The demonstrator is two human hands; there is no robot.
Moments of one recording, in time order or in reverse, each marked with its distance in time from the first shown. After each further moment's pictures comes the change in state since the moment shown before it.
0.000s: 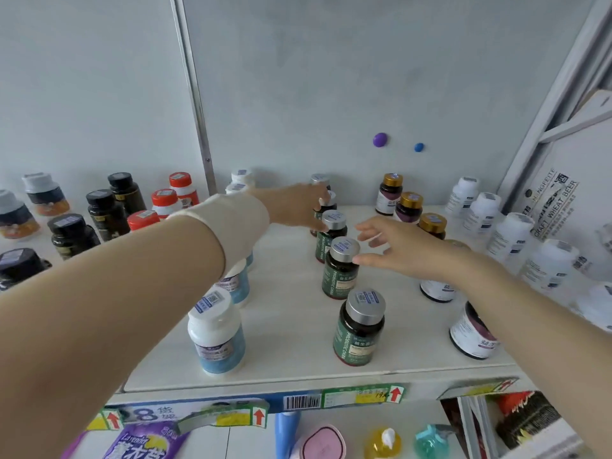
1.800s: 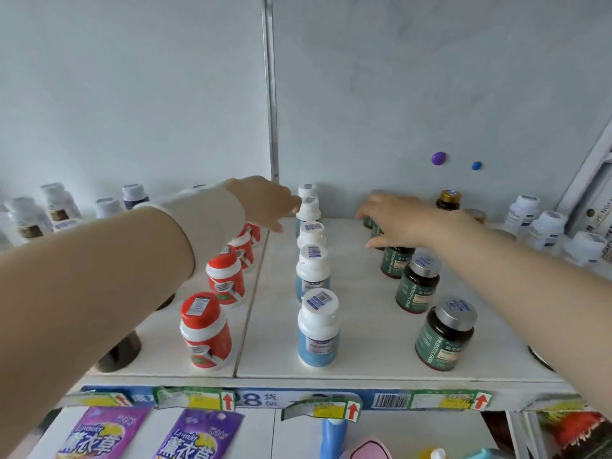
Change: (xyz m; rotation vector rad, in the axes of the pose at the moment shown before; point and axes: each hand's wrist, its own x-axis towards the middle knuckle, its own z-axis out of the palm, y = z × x) left_hand -0.105 -0.101 -0.053 0.676 -0.063 -0.069; right_hand 0.059 -0.108 0.010 -0.747 -0.005 -0.197
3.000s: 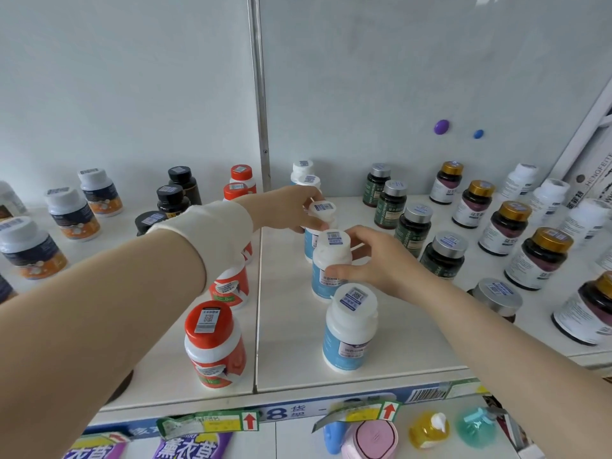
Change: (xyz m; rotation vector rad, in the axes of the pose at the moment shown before) left_hand 0.048 0.013 0.053 -1.094 -0.036 0.003; right_hand -0.008 -0.082 0.062 1.057 0.148 0.284
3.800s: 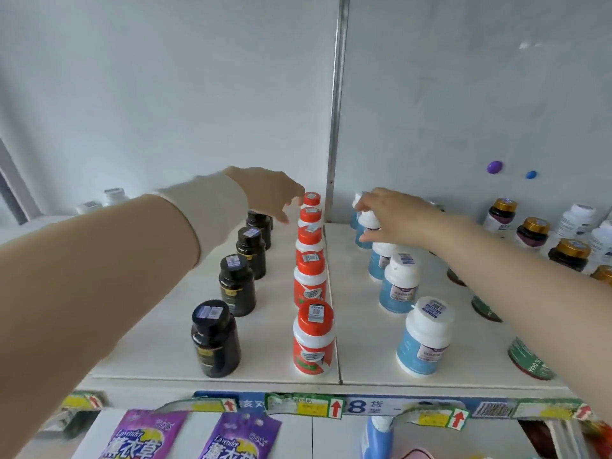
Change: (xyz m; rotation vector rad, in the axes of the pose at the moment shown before) left_hand -0.109 -0.045 -0.110 0.791 0.063 -0.058; right_hand 0.041 -0.112 0.000 -0.901 -0.022 -0.244
